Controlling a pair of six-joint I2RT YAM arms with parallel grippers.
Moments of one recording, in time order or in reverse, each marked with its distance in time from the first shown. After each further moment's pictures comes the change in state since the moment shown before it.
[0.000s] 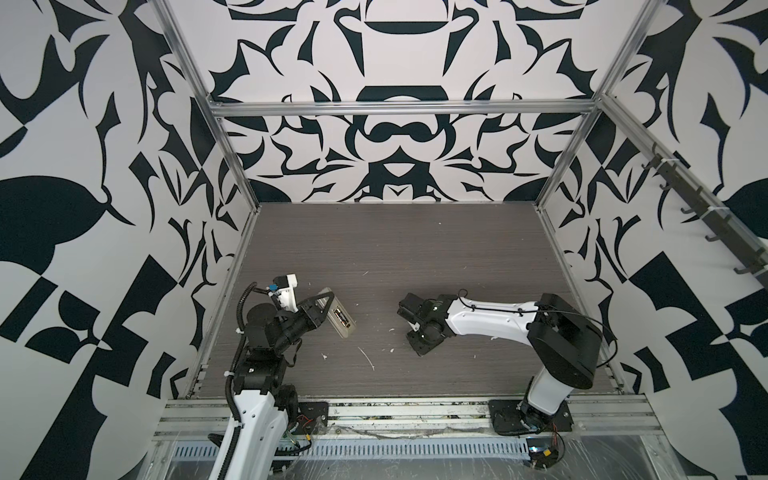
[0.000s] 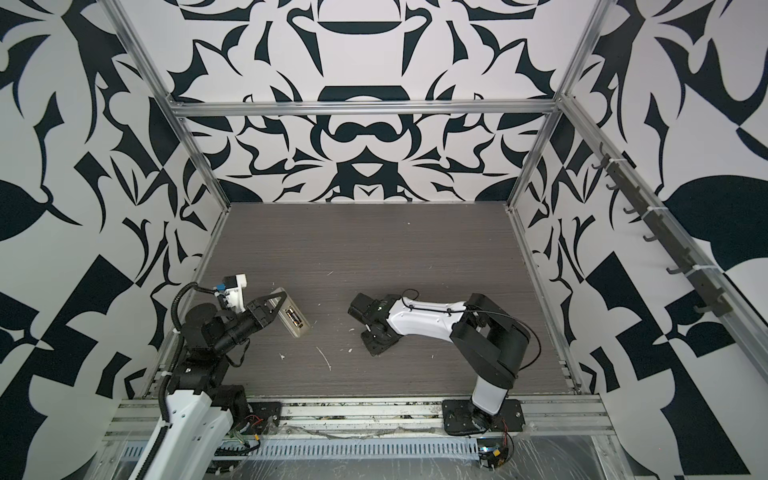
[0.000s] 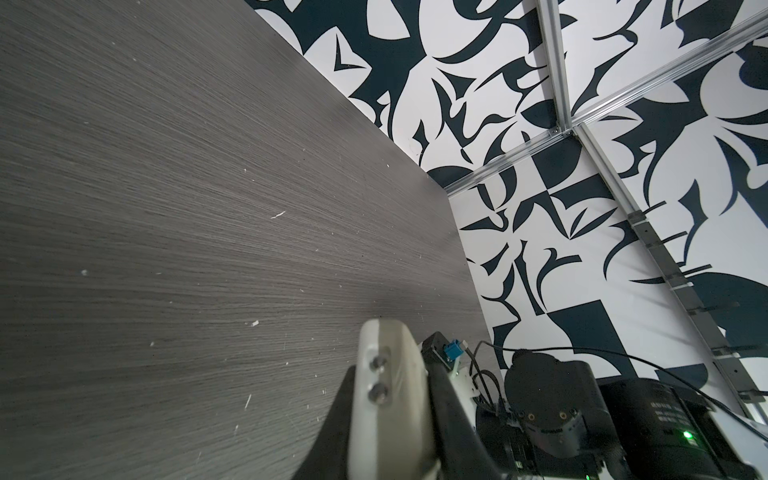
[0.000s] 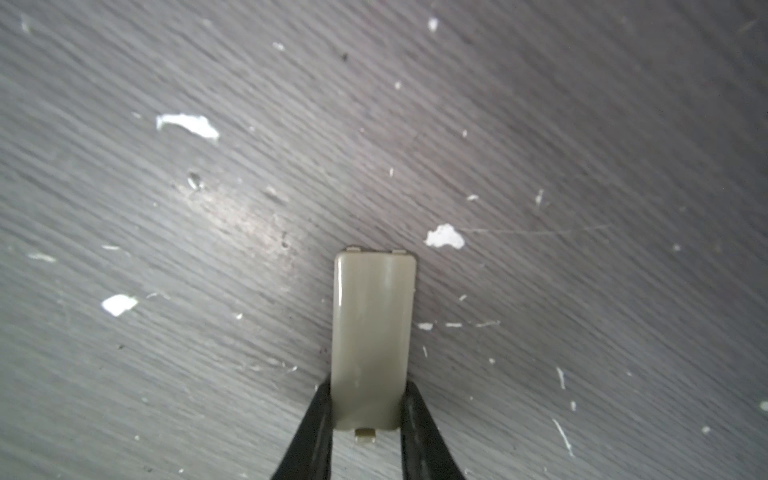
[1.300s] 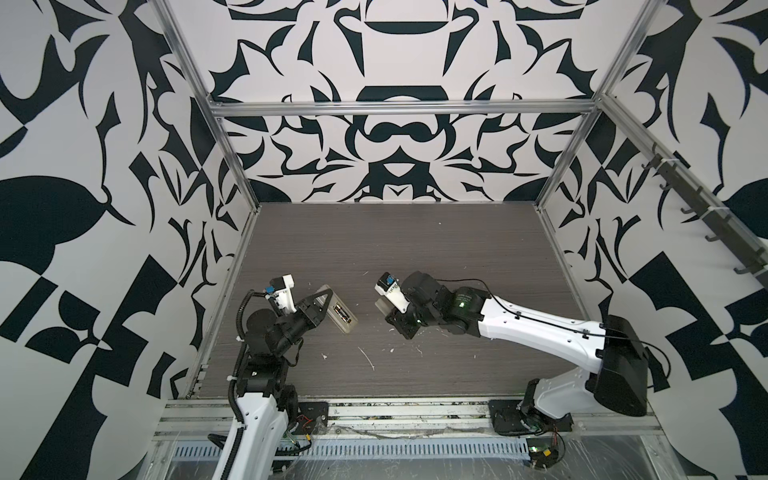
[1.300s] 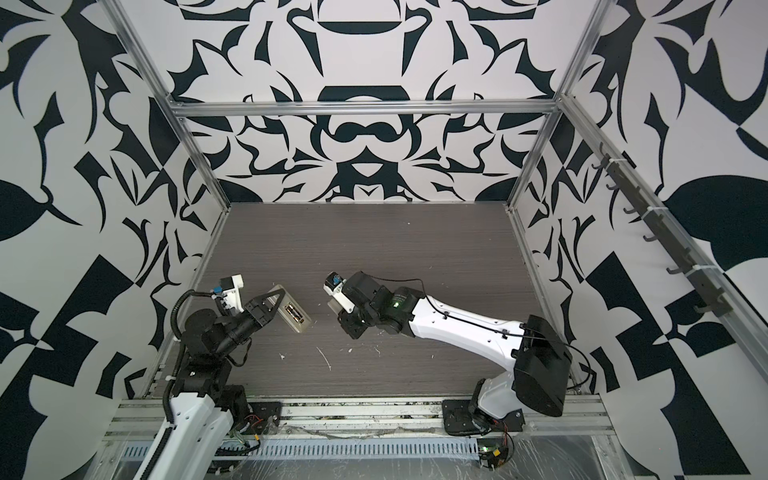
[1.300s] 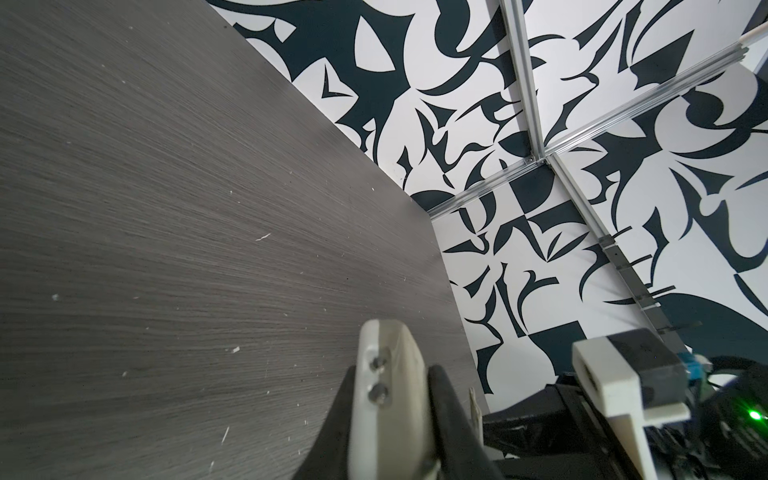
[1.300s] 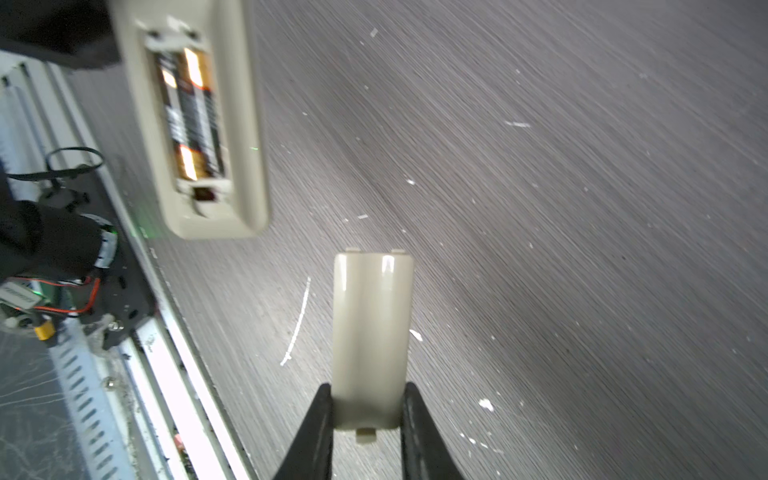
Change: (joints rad) left arm 0.000 -0.027 -0.074 0.160 -0.020 -0.105; right arm 0.074 -0.237 0.157 0.172 -0.085 -0.236
